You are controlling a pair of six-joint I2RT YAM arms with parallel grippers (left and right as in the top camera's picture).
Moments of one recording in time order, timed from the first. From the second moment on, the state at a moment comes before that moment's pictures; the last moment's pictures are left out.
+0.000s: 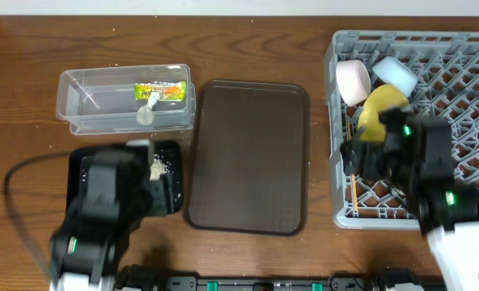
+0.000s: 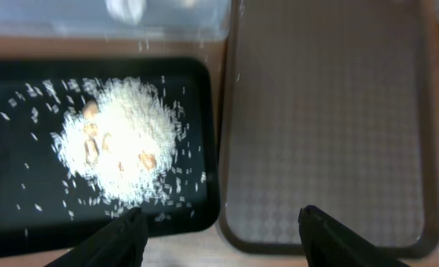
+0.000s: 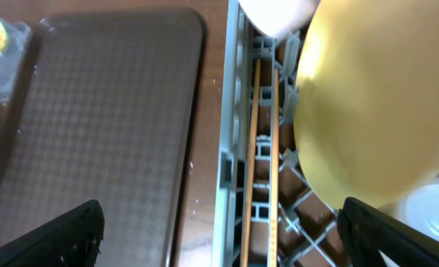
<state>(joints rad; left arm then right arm) -0.14 0.72 0.87 -1.05 0.07 -0.22 0.11 0.95 0.89 -0.77 -0.13 0.20</state>
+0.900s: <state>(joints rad) -0.14 0.51 0.83 -0.97 0.07 -0.21 0.11 0.65 0.74 -0.94 -0.10 0.20</state>
